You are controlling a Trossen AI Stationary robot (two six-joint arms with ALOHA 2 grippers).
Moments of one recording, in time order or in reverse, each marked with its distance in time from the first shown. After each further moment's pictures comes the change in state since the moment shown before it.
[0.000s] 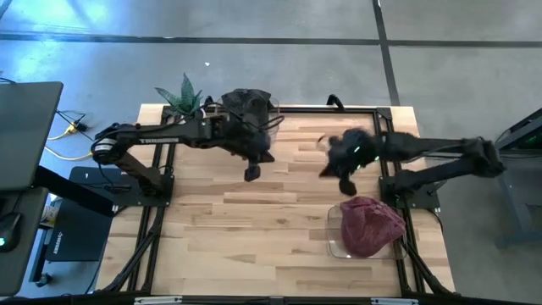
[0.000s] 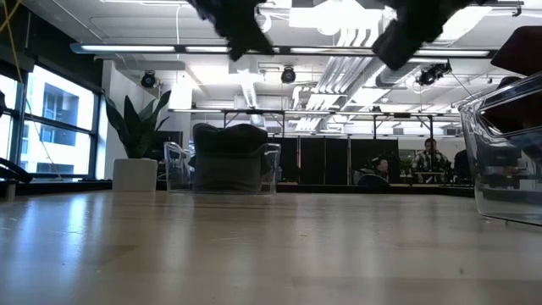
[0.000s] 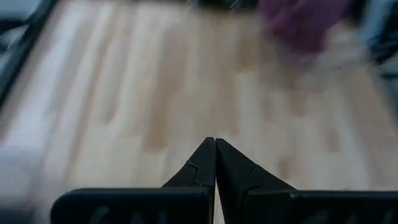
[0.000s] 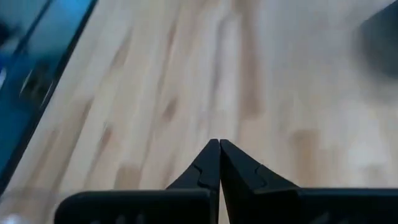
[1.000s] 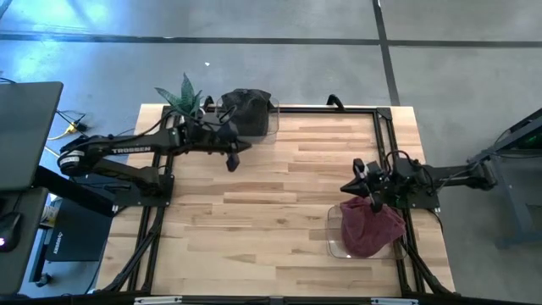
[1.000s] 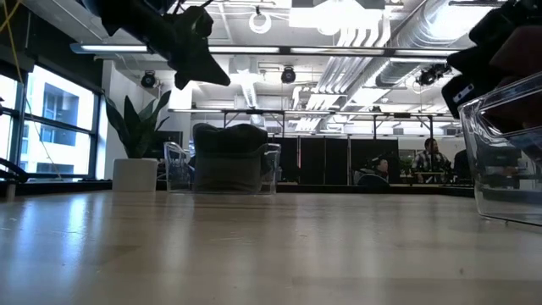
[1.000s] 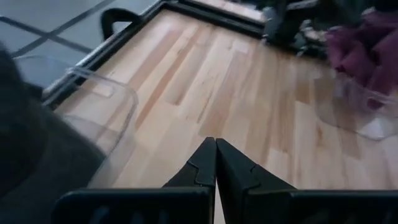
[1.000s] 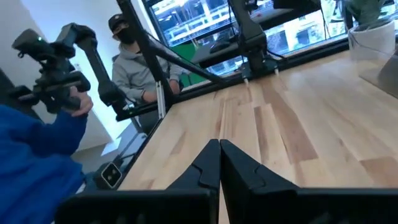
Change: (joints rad) left arm 0.132 -0.361 -0.541 0.381 -0.131 -0.190; right arm 0.181 -0.945 -0.854 0.625 0.114 0.439
